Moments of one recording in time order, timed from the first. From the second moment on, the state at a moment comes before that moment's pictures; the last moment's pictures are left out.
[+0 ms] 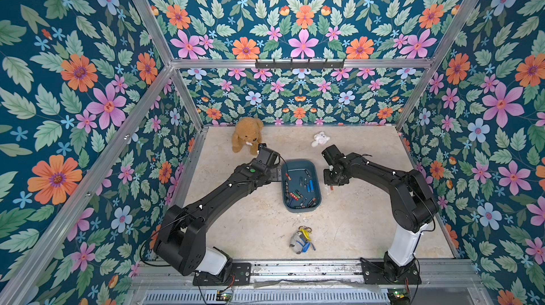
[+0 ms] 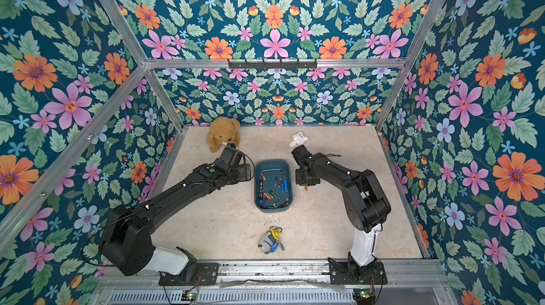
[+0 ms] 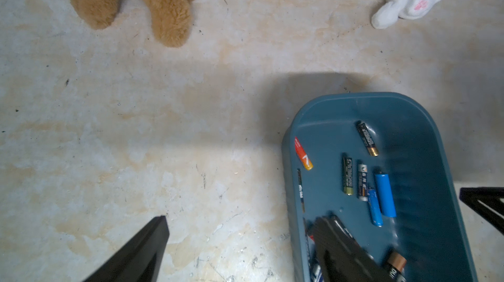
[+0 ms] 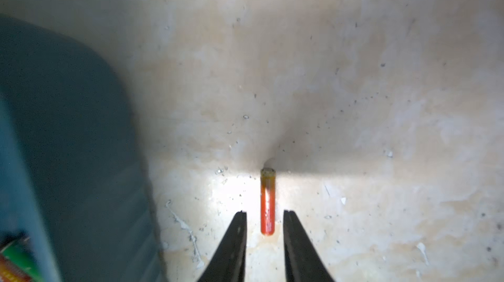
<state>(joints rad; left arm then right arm) -0.61 1.47 1.09 -0.55 -0.27 -0.49 0.54 1.83 1.29 -0.72 0.12 0.47</state>
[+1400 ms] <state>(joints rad) -0.80 1.86 1.28 -0.56 -0.02 -0.85 0.46 1.71 1.28 -0.77 0.13 0.45</state>
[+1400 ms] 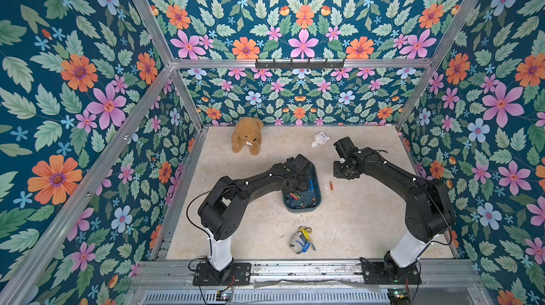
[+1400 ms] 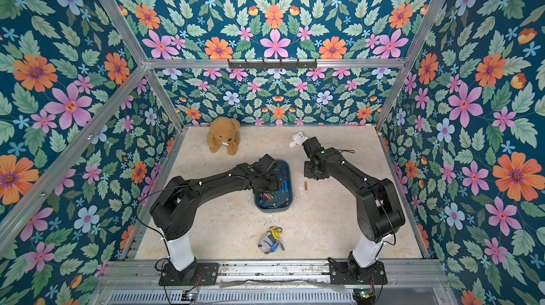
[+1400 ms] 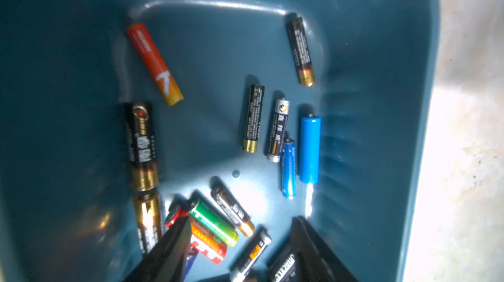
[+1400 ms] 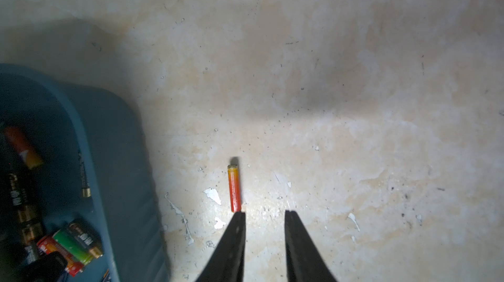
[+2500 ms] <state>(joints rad) -0.80 1.95 1.30 -0.55 0.03 -0.86 0.43 1.71 1.25 -0.75 0.11 0.44</state>
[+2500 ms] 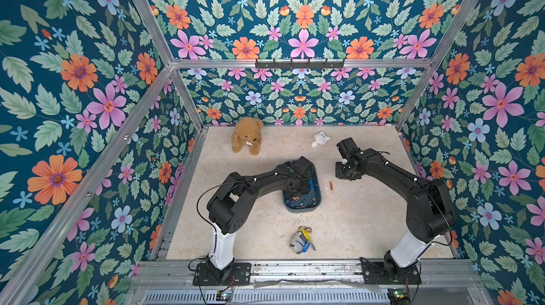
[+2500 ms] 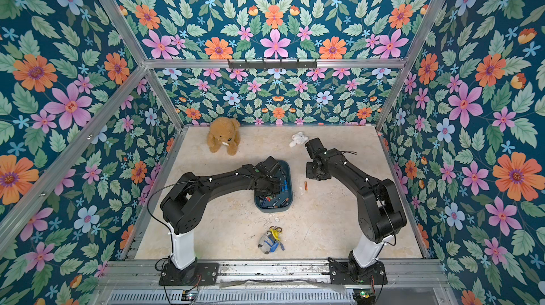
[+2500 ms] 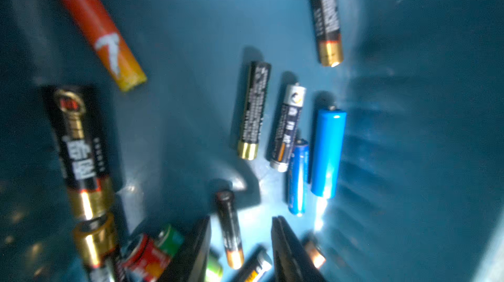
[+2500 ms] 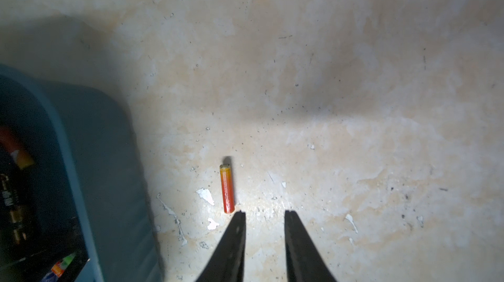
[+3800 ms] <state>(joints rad) -0.84 2.04 1.45 -0.68 -0.05 -0.80 0.41 1.68 1.25 -0.76 0.10 0.43</state>
